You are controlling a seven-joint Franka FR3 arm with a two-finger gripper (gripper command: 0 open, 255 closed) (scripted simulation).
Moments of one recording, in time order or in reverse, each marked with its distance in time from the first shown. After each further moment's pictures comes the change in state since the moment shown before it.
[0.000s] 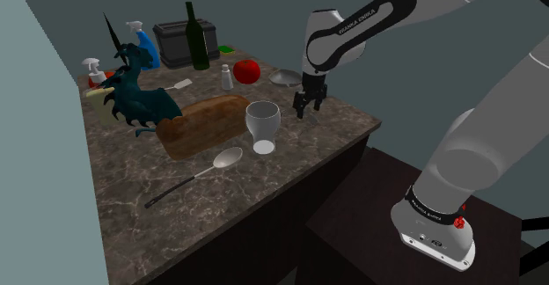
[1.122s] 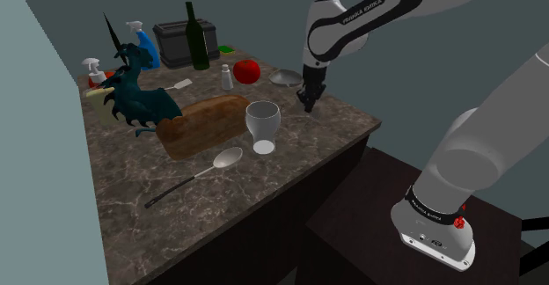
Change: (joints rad) arm -0.001 -0.039 0.000 0.033 -0.004 -0.071 0.005
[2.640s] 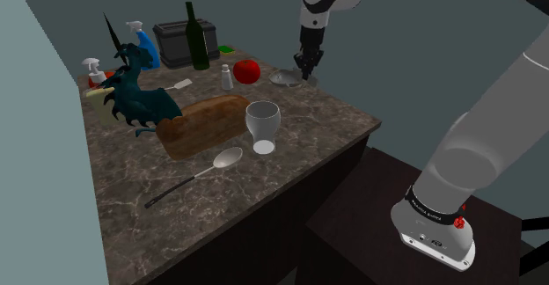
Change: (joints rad) arm -0.030 0.076 -0.046 0.346 -0.015 -0.274 -0.054
